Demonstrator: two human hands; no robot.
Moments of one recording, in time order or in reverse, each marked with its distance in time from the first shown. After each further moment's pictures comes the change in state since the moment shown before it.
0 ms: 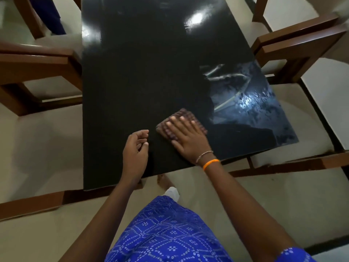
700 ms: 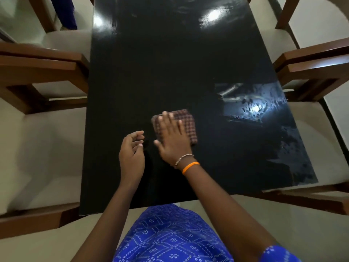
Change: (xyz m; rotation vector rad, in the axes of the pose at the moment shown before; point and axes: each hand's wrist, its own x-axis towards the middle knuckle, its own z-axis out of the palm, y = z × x) left_hand 0.067 0.009 -0.002 -0.098 0.174 -0.074; right_hand 0.103 -0.039 0.003 0.139 -0.051 0.044
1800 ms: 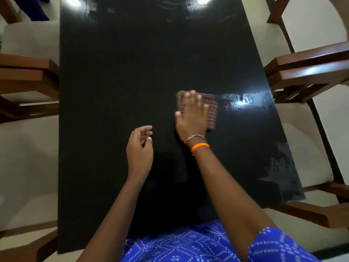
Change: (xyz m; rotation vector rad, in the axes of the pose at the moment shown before) left_hand 0.062 0.043 0.074 0.032 -0.060 -0.056; right_hand 0.087 0.098 -0.051 -0.028 0.138 0.411
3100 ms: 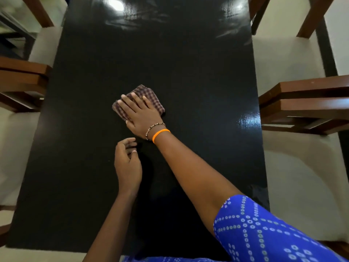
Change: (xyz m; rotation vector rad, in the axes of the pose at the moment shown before) left_hand -0.006 0.030 0.117 0.090 0.381 -0.116; right_hand 0.087 -0.012 -0.013 -0.075 -0.246 -0.860
